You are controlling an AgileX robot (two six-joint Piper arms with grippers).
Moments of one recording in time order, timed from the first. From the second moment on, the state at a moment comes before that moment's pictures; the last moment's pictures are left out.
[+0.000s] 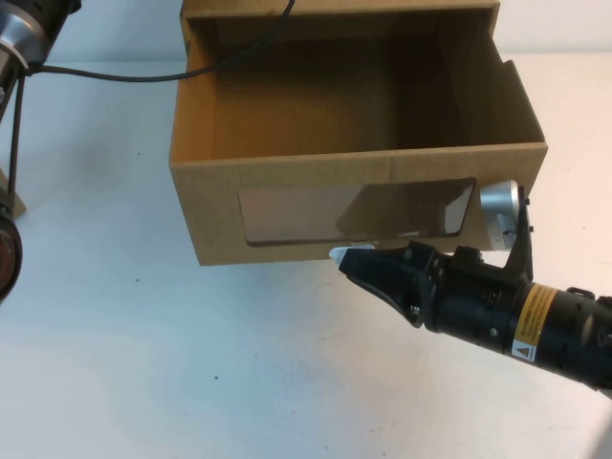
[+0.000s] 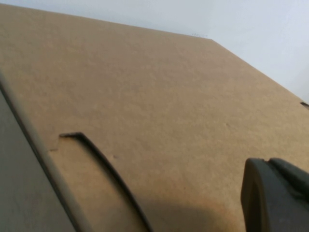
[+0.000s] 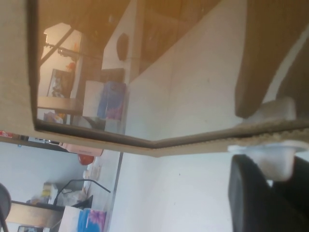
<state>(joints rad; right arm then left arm) 0.55 1.56 -0.59 -0.68 -0.85 1.61 -0.20 2.34 -2.43 -1.02 0.68 0.76</state>
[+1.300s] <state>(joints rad) 0.63 1.56 -0.47 -0.74 -1.03 1.67 -0.20 2.34 -2.43 -1.03 0.69 0.76</state>
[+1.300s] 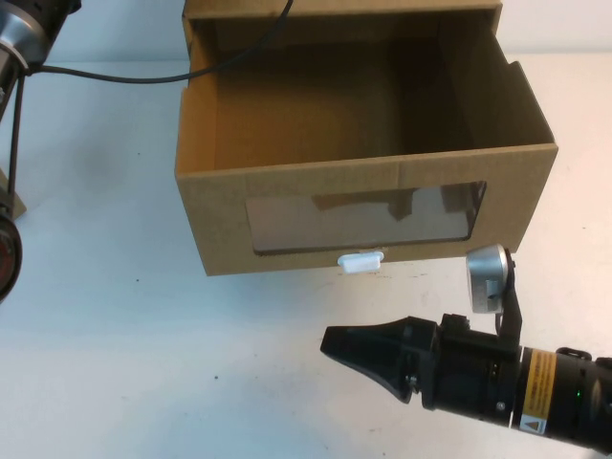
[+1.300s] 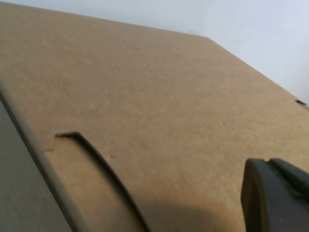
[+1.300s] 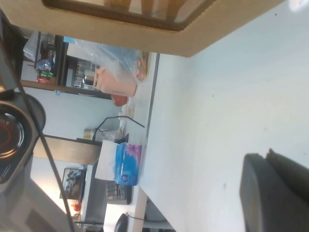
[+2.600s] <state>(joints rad) 0.64 1.20 -0.36 -0.73 -0.80 1.42 -0.18 1.87 -2.48 -0.66 0.73 0.80</state>
